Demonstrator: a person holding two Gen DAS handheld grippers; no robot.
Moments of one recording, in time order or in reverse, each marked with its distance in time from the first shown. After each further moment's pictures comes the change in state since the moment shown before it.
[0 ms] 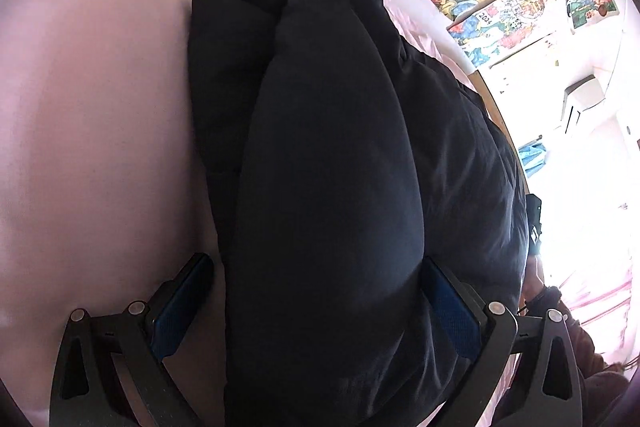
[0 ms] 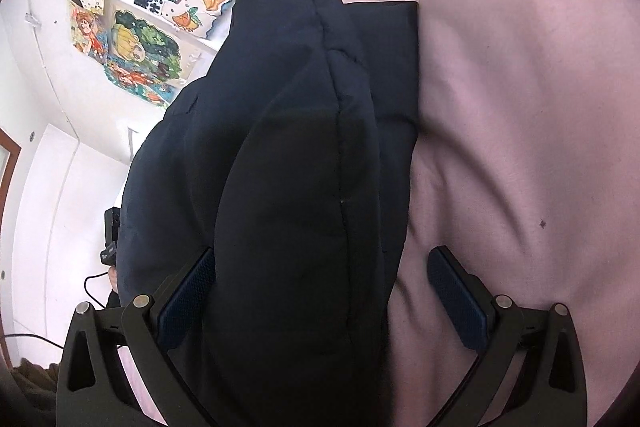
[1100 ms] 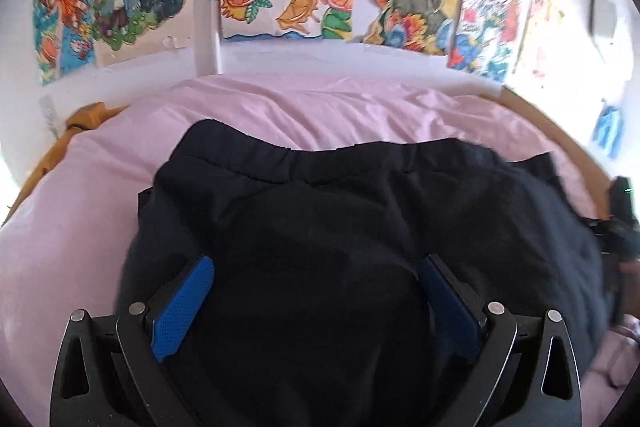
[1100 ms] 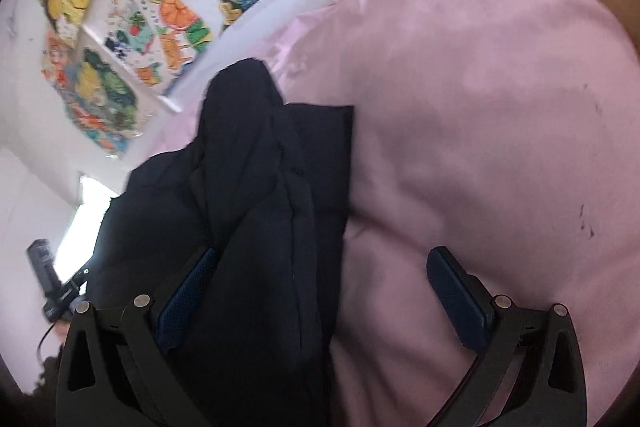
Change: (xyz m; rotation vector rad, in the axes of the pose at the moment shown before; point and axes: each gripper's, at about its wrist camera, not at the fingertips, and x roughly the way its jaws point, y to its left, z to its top) left arm -0.011 -0.146 0.014 0.301 -0.385 0.408; right arm -0.063 -0.004 0.019 -0.008 -0.221 -0.189
